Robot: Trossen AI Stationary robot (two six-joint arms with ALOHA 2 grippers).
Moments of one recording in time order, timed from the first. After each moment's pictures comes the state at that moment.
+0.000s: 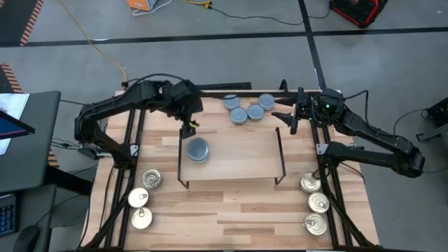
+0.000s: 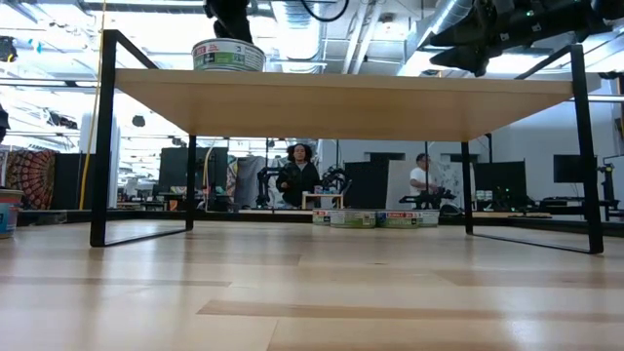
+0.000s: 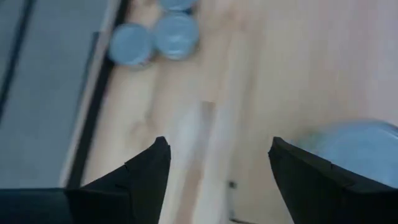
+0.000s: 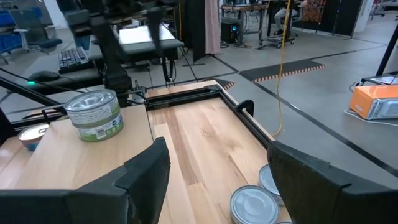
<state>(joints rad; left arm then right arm) 0.27 1.50 1.73 -1.21 -0.11 0.10 -0.58 0.71 0.65 -0.07 -0.29 -0.01</state>
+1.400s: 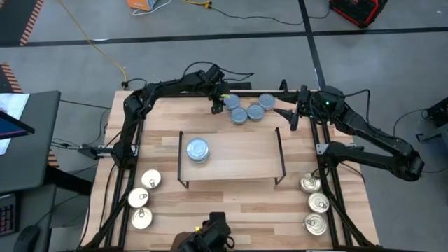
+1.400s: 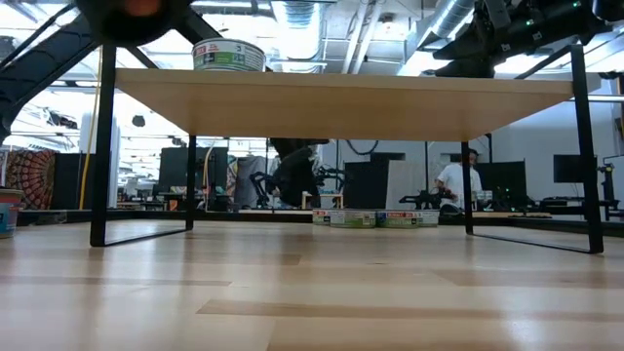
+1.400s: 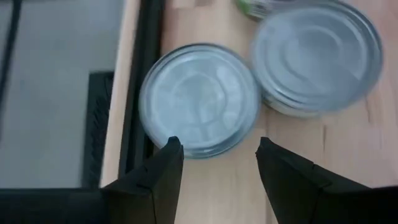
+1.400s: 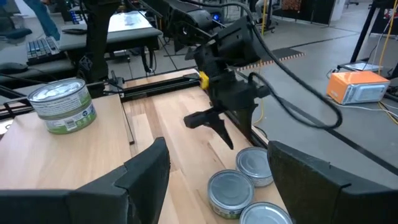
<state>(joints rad) 0.66 2.15 1.73 -0.52 0.17 0.59 -0.67 0.71 0.65 -0.13 -0.29 -0.03</state>
